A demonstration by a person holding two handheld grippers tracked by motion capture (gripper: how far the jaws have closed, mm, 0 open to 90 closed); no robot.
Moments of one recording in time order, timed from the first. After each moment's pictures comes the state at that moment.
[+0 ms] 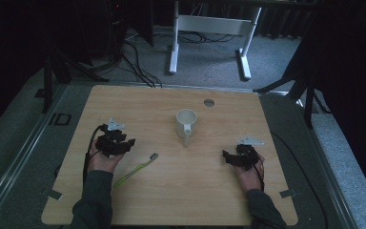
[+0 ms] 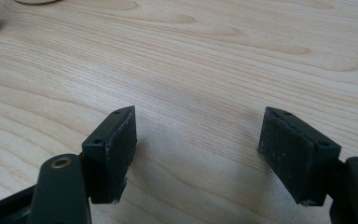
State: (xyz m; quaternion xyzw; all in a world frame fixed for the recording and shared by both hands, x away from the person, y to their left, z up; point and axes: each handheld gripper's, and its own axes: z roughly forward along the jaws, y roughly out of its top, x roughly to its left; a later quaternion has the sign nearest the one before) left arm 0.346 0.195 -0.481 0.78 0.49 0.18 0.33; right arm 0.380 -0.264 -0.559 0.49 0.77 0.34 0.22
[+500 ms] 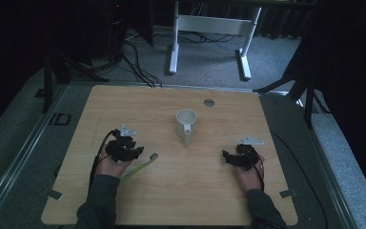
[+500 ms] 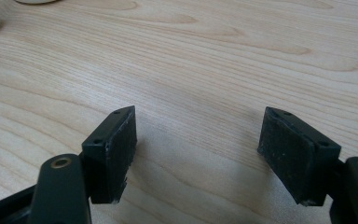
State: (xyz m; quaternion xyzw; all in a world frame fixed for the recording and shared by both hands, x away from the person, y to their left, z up) left arm 0.340 0.168 -0.494 0.82 0.46 0.15 0.31; right arm 0.380 -0.264 -0.559 0.49 0.77 0.34 0.22
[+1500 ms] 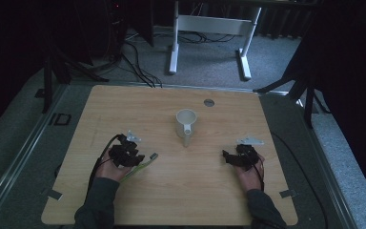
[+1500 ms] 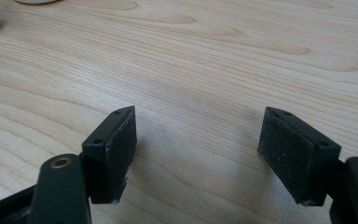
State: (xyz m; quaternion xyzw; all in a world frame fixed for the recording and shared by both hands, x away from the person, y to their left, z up) left arm 0.335 0.161 -0.501 0.86 0.43 0.12 0.26; right arm 0.380 -0.264 -0.559 0.49 0.77 0.34 0.22
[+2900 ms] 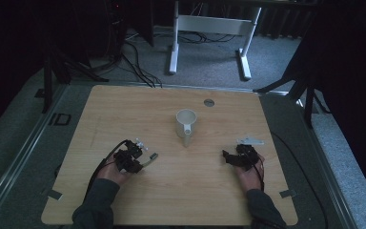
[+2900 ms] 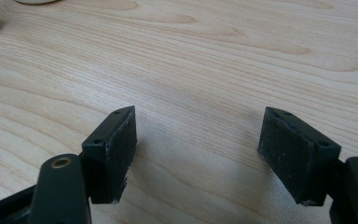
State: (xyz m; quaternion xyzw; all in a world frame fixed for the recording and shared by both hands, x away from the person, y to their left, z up) left arm 0.335 0.147 -0.518 0.90 0.40 0.08 0.16; right arm 0.380 -0.264 -0.559 0.49 0.77 0.34 0.22
